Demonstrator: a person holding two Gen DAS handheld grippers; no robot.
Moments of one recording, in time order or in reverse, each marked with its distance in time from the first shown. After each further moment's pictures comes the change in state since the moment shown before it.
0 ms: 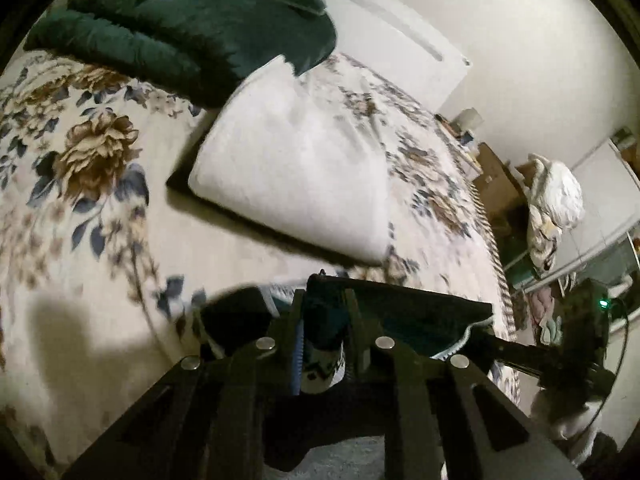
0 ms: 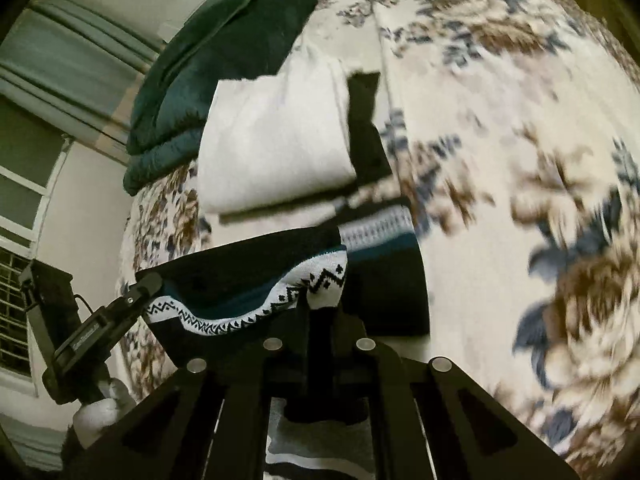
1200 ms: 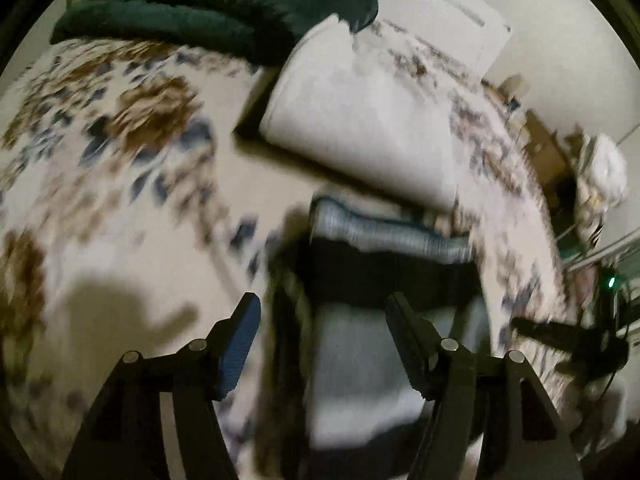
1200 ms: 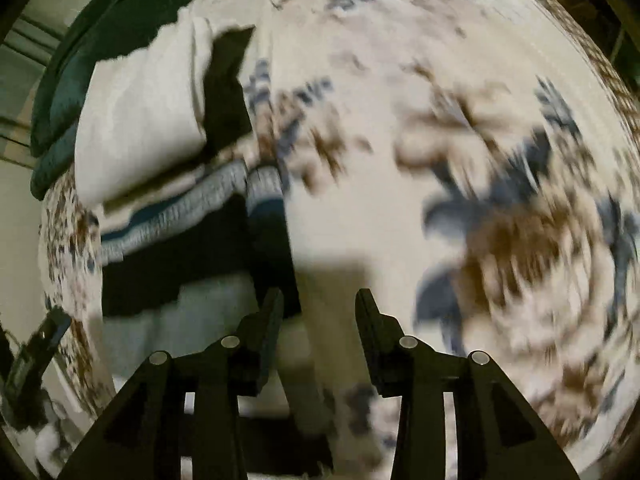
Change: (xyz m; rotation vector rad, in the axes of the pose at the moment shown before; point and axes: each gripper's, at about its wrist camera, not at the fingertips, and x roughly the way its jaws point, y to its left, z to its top) left arm -0.030 0.032 -0.059 0.026 0.129 0.228; right arm 0.023 -0.057 -0.022 0.145 0.157 -0.310
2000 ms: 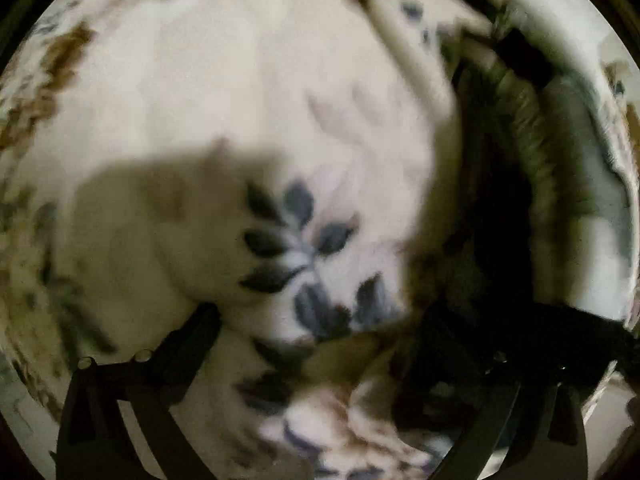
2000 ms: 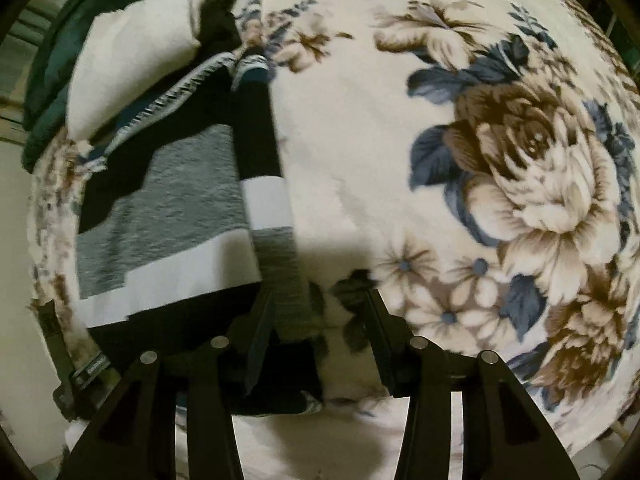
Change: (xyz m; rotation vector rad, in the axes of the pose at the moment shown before) left arm 0.079 0.051 -0.079 -0.236 0.241 0.221; right arm 0.015 -0.006 -0.091 0.001 0.064 0.001
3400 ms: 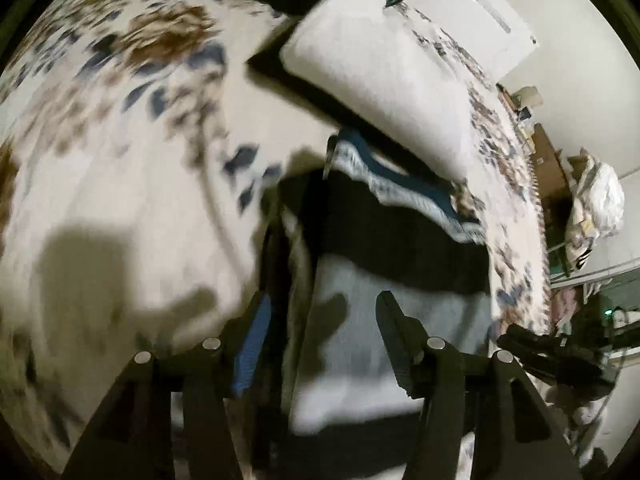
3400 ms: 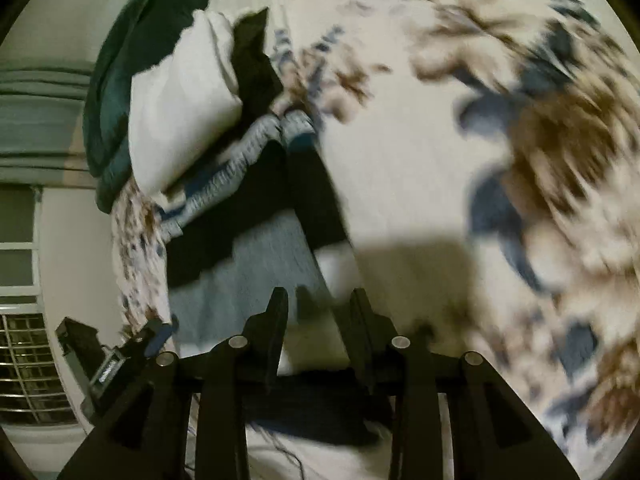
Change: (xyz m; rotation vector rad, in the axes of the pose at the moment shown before) left arm -0.048 -0.070 0.063 0.128 -0.135 -0.329; right arm -0.010 -0.035 0.064 0.095 0.006 0.347
